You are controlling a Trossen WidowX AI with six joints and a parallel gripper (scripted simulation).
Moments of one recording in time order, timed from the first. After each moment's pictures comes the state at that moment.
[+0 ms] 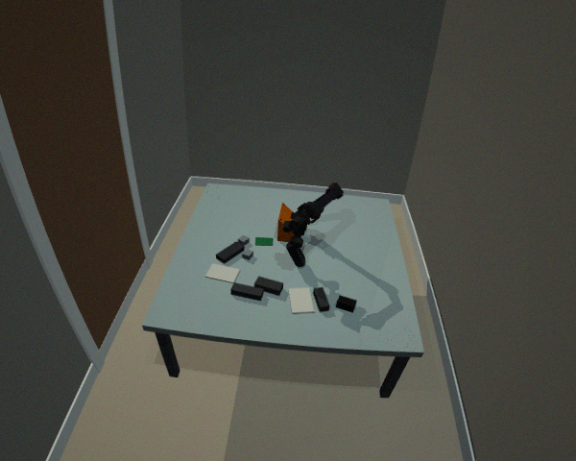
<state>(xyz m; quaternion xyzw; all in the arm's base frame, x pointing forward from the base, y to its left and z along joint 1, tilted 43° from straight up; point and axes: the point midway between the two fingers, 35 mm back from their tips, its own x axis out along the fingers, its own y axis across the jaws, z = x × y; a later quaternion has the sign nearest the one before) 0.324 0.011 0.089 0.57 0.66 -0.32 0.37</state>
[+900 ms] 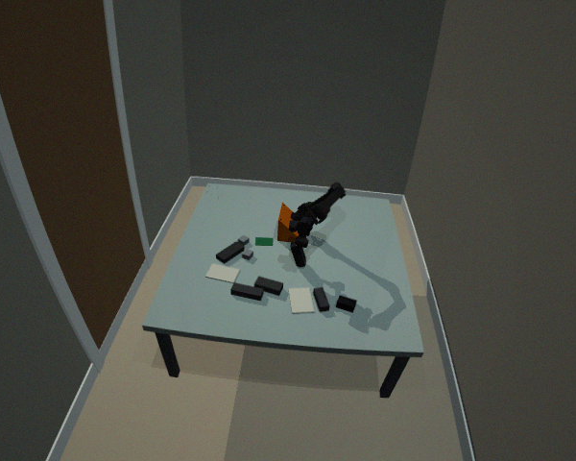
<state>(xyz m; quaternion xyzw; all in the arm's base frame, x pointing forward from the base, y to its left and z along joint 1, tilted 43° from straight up) 0.322 0.024 0.108 0.56 0.65 -0.34 0.39</state>
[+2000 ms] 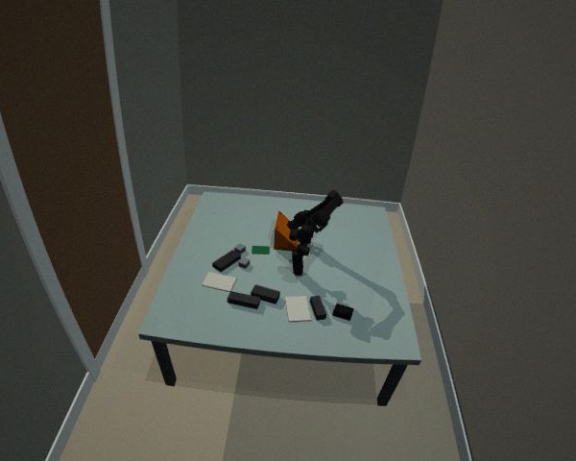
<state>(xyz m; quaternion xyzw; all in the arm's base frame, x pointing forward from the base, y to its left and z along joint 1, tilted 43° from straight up) 0.319 0.040 0.127 0.57 0.66 -0.32 0.37</state>
